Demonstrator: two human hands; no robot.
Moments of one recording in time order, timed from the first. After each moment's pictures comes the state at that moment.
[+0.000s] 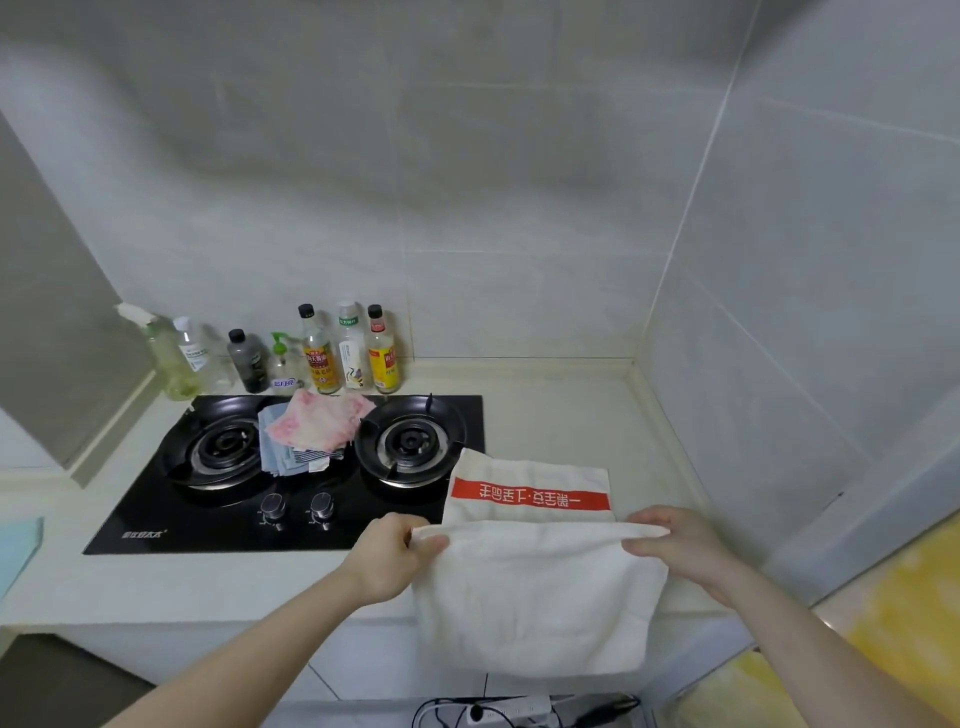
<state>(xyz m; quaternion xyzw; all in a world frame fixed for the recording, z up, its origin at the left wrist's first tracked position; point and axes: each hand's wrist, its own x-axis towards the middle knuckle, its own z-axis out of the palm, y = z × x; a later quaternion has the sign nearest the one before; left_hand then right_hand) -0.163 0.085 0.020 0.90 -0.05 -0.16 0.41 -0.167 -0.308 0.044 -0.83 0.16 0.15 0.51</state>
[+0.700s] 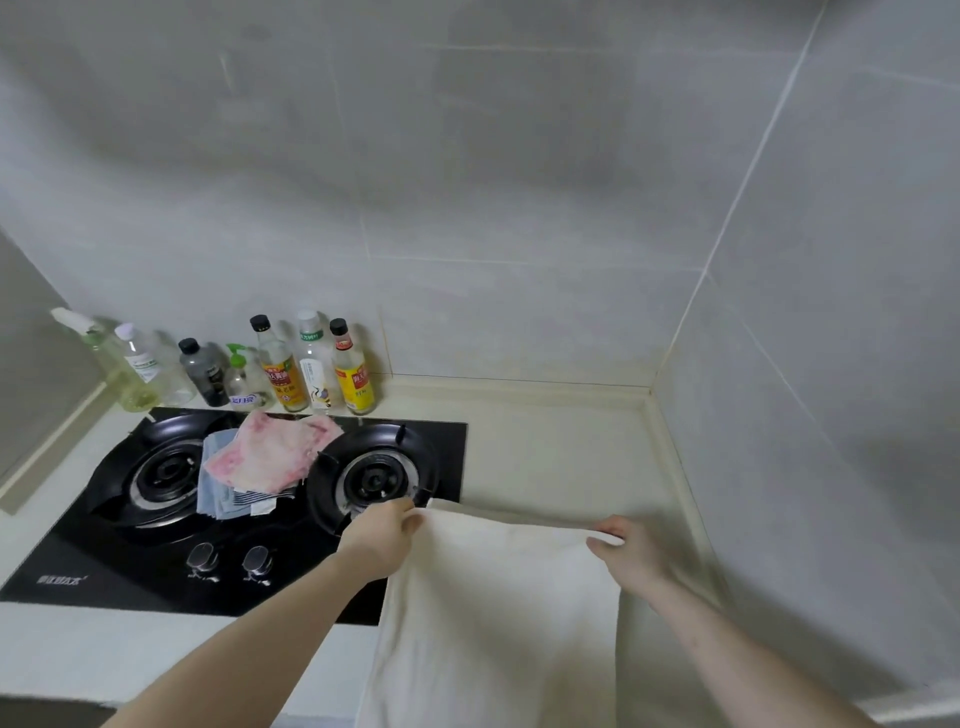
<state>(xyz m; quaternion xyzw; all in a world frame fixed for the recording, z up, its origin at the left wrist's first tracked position) 0.018 0.024 -0.035 0.97 0.05 -0.13 0.22 0.028 -0.343 -0.075 -0.88 0.13 0.10 0.44</state>
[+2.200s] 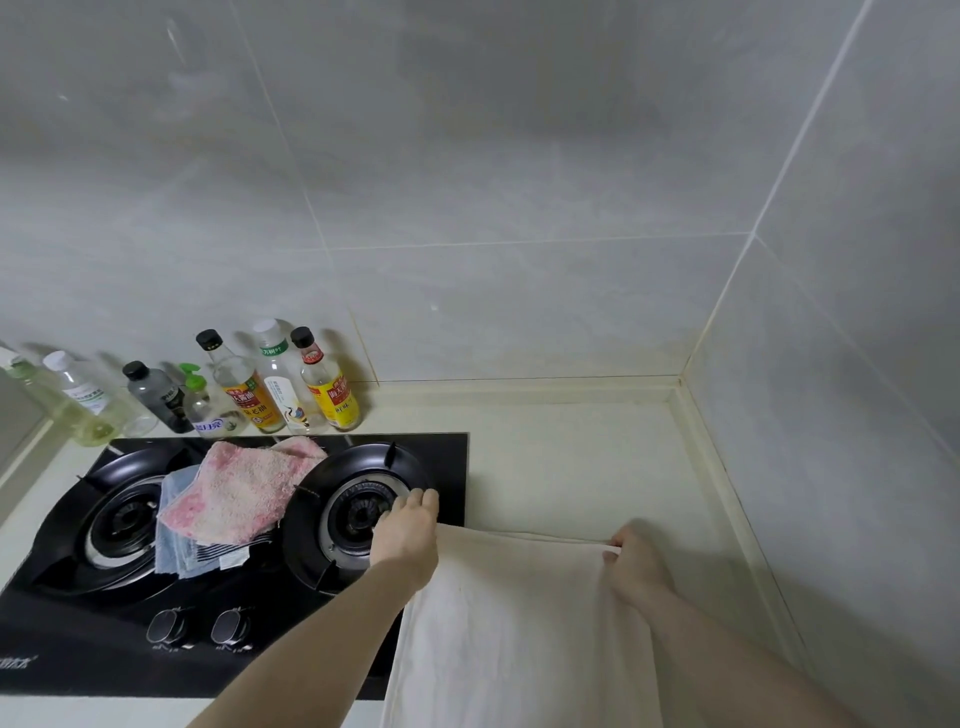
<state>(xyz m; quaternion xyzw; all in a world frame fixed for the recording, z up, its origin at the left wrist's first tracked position) 0.118 -0.011 -0.099 0.99 0.01 -0.11 0.03 0.116 -0.327 -0.179 -0.93 0.19 0.16 0.27</state>
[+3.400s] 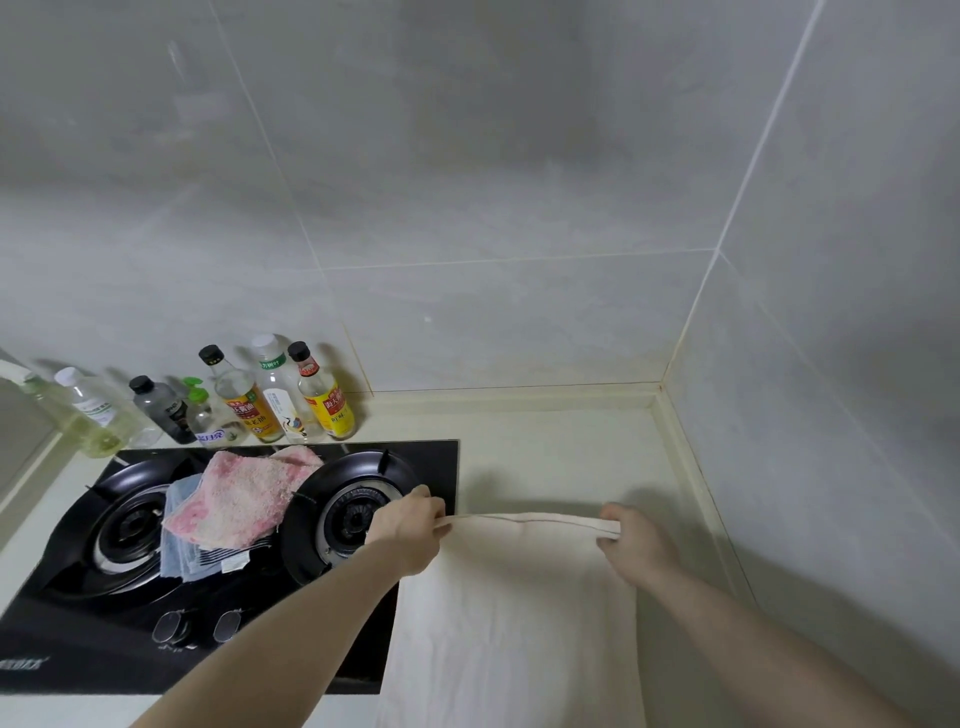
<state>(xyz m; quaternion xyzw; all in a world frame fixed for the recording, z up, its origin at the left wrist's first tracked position) 0.124 -0.023 -0.061 0.99 -0.05 -0.13 0.06 0.119 -0.357 -0.114 -0.95 0.08 0.13 0.27</state>
